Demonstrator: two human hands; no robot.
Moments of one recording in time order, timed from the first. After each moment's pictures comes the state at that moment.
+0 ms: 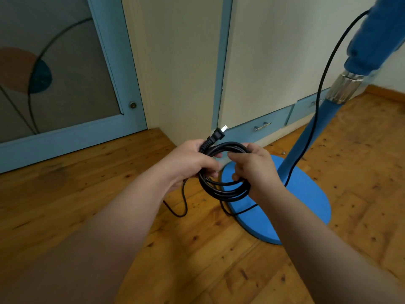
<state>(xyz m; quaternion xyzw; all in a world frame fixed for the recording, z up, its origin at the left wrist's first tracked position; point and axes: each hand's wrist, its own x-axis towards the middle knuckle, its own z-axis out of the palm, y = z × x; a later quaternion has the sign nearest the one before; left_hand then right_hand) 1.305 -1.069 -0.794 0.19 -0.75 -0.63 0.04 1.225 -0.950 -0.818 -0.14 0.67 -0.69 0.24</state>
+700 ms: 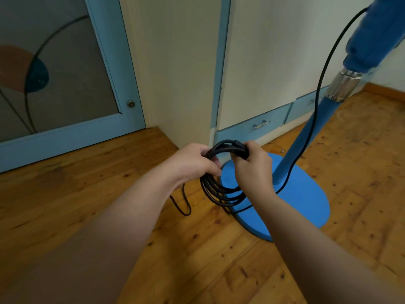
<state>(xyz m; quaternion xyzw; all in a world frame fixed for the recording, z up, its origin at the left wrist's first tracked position) 1.303 -1.063 -0.792 0.20 -0.83 -0.52 0.01 1.225 -0.956 -0.834 -0.21 0.84 -0.50 -0.02</state>
